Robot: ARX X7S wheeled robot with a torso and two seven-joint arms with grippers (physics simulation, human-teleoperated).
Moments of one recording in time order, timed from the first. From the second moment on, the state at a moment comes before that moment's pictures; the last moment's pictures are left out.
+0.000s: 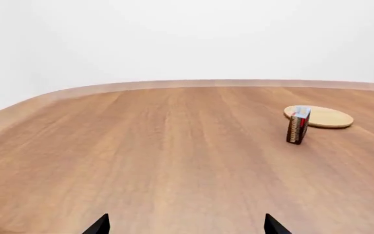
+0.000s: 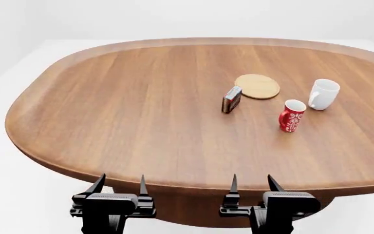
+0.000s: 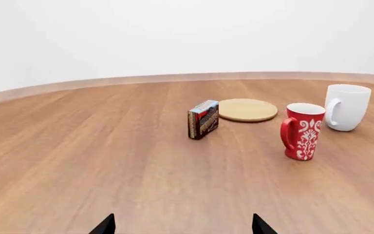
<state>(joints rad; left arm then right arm) 0.00 -0.11 0.12 0.00 -0.11 0.01 -0.09 0.02 0.10 -0.11 0.01 0.13 0.01 0.11</state>
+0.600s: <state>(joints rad) -0.01 -0.13 0.16 0.00 -0.14 0.02 -0.11 0.03 0.13 -0.14 0.02 0.17 0.01 0.13</state>
